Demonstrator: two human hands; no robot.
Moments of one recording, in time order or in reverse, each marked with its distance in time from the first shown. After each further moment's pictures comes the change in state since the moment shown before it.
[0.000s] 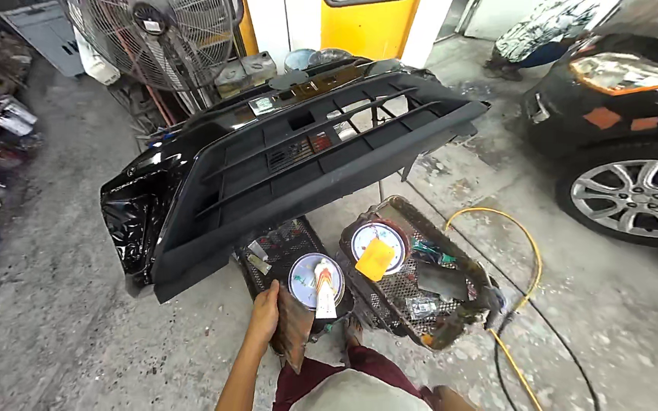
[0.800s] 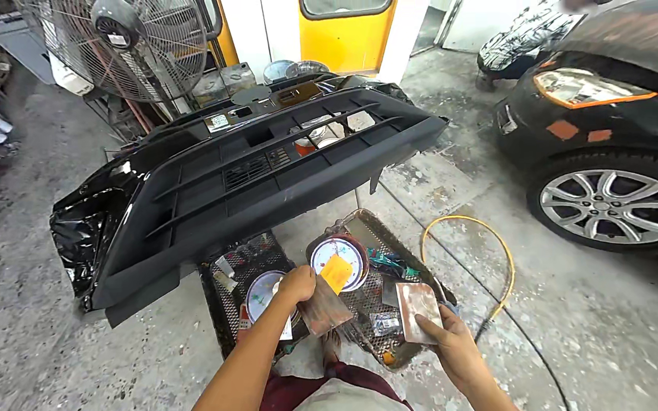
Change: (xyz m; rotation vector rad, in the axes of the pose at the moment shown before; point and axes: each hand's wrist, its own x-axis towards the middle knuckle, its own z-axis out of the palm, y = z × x) left_hand 0.085 0.094 0.180 0.912 -0.497 0.070; right_hand -0.110 -0.085 -0.187 1.285 0.506 -0.572
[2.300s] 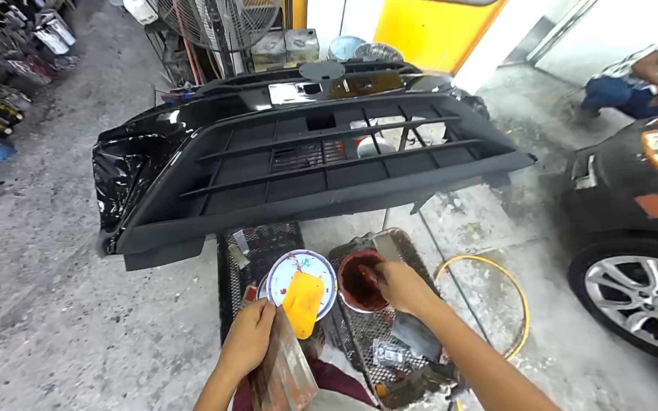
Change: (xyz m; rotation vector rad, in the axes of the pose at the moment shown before) left_hand -0.146 -0.089 0.007 -0.673 0.468 -0.141; right_hand 0.110 -0.108 0.191 -1.749 -0.685 -0.305
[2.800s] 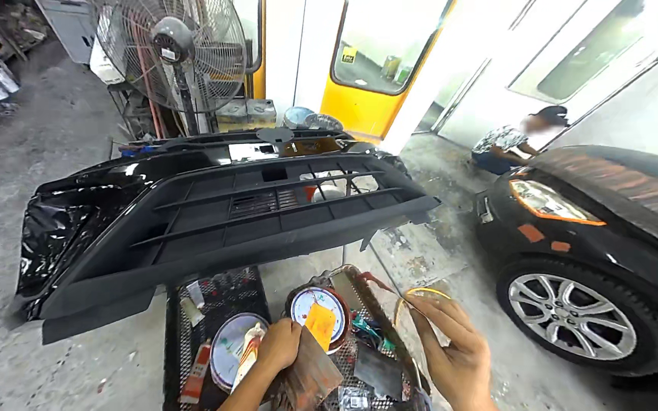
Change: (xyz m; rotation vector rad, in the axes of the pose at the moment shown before) left_hand 0.080 0.073 0.115 0.279 -0.314 0.025; right_hand -0.152 0.052 -0.021 0.425 1.318 -0.502
